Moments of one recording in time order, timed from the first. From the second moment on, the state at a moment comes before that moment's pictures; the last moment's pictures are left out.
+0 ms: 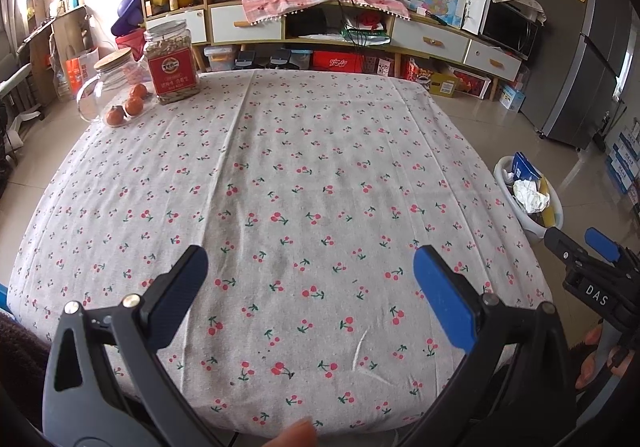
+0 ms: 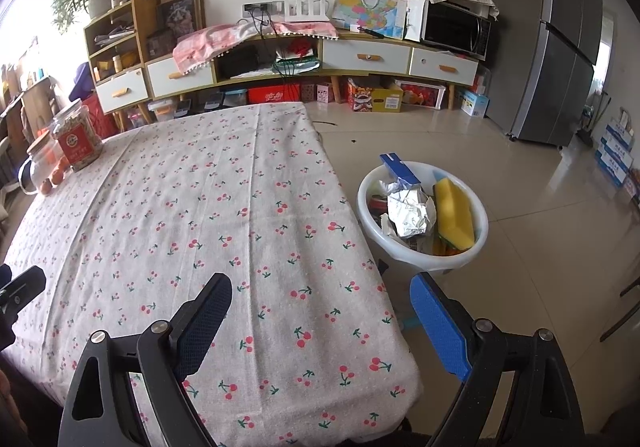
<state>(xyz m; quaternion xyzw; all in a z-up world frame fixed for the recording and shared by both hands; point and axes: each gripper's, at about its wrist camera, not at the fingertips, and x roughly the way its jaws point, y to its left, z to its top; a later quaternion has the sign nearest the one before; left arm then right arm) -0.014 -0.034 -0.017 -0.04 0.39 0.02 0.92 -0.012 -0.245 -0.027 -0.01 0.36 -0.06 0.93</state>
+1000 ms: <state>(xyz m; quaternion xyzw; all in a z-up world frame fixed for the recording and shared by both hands) -0.013 -0.036 -0.019 -0.03 0.39 0.02 0.92 -0.013 -0.247 -0.027 -0.01 0.36 -0.05 0.93</state>
